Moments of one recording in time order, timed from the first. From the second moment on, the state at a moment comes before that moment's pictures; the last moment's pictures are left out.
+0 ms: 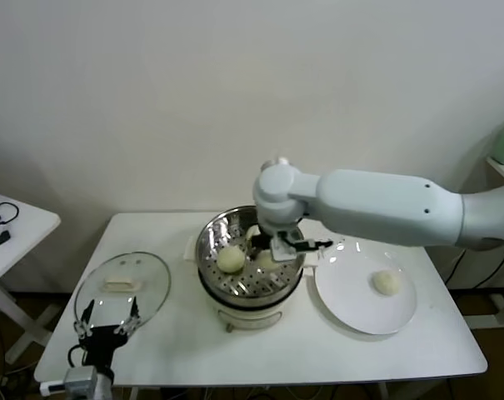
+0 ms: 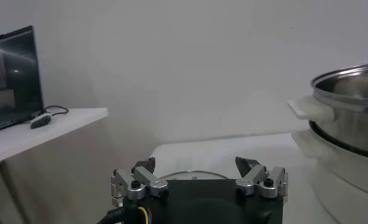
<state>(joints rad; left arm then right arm) 1.71 -1.37 -0.65 -2.10 -0.10 0.15 -0.21 0.52 1.13 -1.22 1.64 -0.38 0.44 -1.25</state>
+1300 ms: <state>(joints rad) 1.71 -1.38 -0.65 -2.07 -0.11 0.14 -0.21 0.41 1.17 -1.21 1.62 -0.46 0.49 -1.23</state>
